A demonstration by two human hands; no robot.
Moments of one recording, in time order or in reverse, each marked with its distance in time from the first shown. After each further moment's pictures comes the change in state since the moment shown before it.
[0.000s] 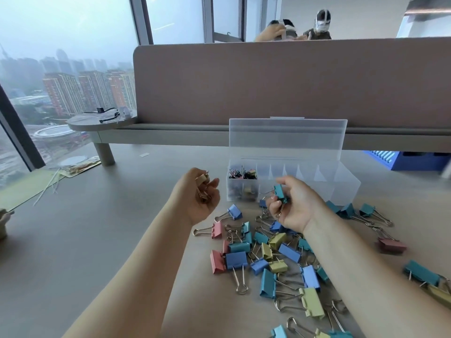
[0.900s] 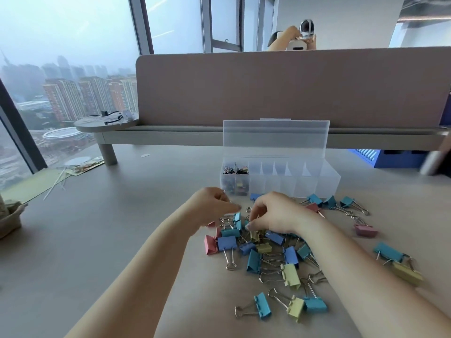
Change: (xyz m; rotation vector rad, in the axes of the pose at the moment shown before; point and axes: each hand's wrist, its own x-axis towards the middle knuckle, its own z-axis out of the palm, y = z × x) left_hand -0.055 -0.036 0.012 1.337 -0.011 0.271; right_hand -0.050 0.015 -0.008 -1.723 -0.076 -0.421
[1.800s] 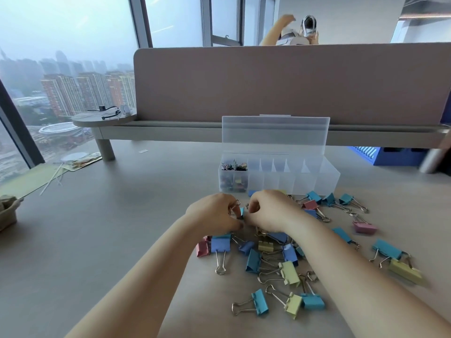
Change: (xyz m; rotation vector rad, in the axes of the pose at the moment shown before) left_hand 0.007 -0.012 0.019 0.568 -0.007 0.269; right_hand 0.005 -0.004 0.012 -0.157 0.118 0.008
